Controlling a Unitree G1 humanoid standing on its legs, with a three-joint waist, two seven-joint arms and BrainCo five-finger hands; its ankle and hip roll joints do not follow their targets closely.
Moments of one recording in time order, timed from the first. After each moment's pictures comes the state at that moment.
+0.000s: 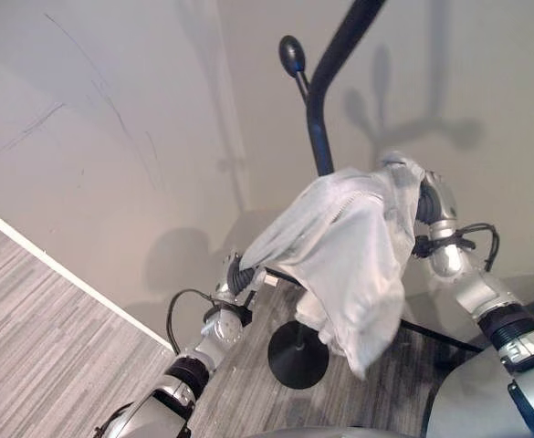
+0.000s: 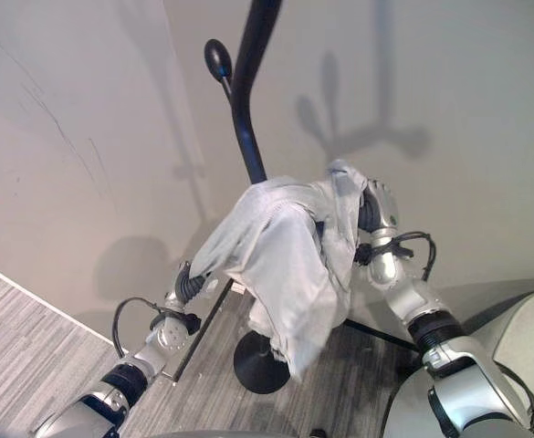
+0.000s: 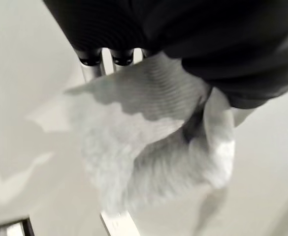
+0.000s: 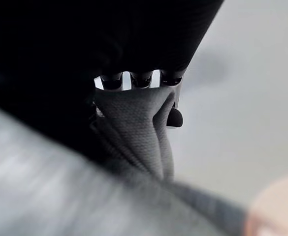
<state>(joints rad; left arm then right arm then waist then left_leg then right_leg) -0.27 0.19 -0.43 0.79 0.24 -0.23 0.57 -0.43 -0.58 0.35 0.41 -0.24 -0.21 -0.54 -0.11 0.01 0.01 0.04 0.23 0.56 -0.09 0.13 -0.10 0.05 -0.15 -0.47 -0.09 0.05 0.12</state>
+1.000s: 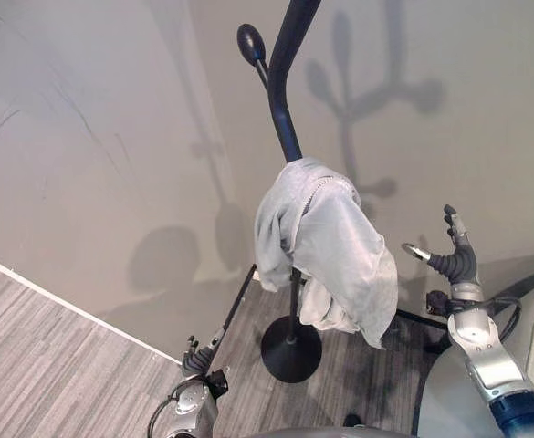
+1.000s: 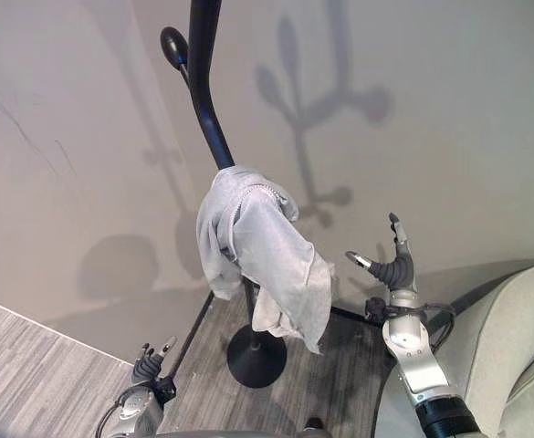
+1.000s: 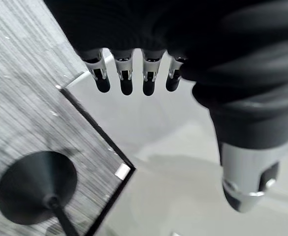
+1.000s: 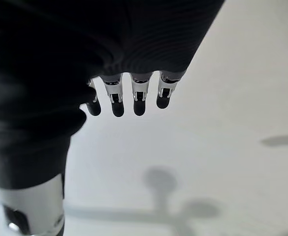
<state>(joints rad) 0.03 0.09 0.00 1.03 -0.50 -0.28 0.25 0.05 -0.52 0.11 0.19 0.08 -0.26 -0.39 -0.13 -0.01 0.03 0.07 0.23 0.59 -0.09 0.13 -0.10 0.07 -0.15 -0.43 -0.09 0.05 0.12</state>
